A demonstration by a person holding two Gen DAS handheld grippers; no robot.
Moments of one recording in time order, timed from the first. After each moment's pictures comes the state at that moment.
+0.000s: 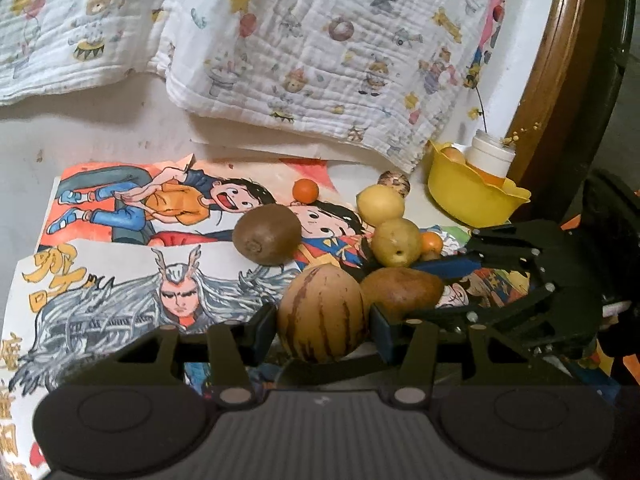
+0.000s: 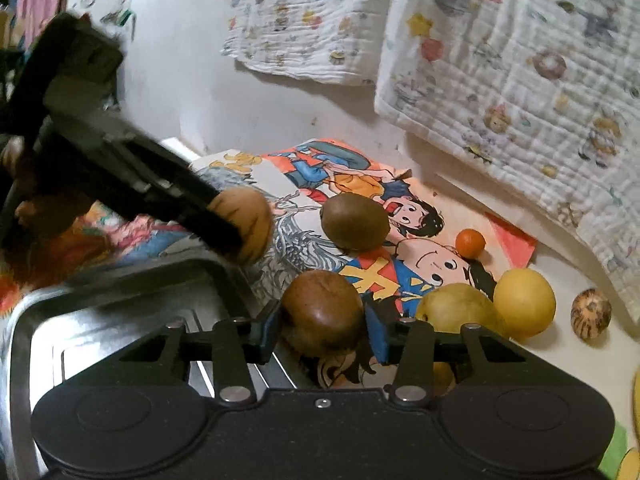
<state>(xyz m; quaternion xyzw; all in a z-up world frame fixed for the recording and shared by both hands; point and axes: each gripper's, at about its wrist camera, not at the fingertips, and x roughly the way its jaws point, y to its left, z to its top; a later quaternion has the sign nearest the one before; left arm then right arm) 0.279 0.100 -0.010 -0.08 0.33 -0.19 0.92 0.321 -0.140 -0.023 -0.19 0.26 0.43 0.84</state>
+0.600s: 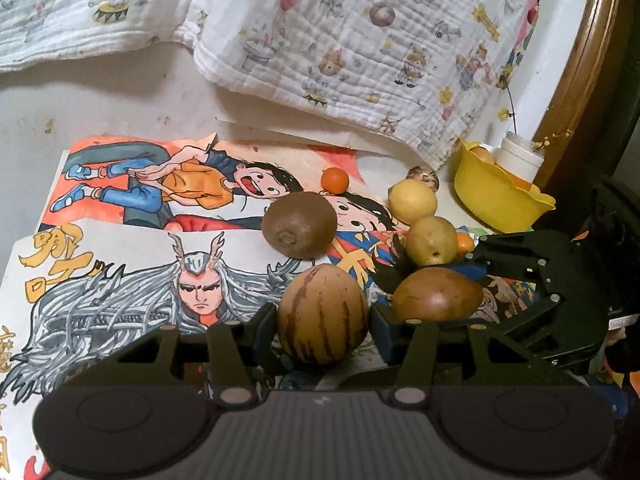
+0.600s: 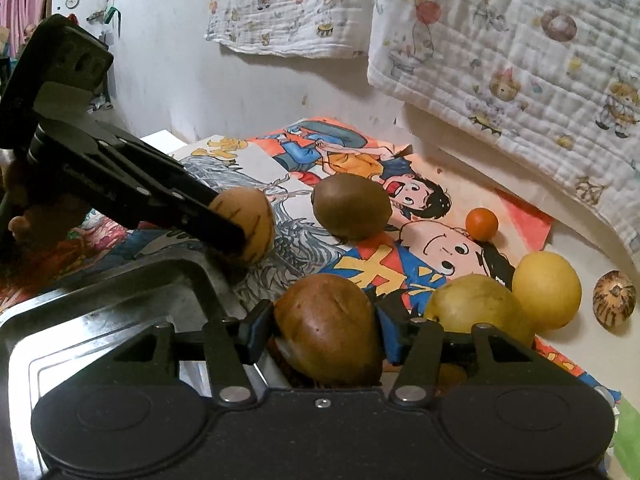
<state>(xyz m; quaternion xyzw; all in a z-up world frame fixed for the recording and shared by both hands) 0.305 0.115 -0.031 -0.11 0.35 -0.18 0.92 0.341 -0.122 -0.042 -0.18 0.29 0.42 0.84</state>
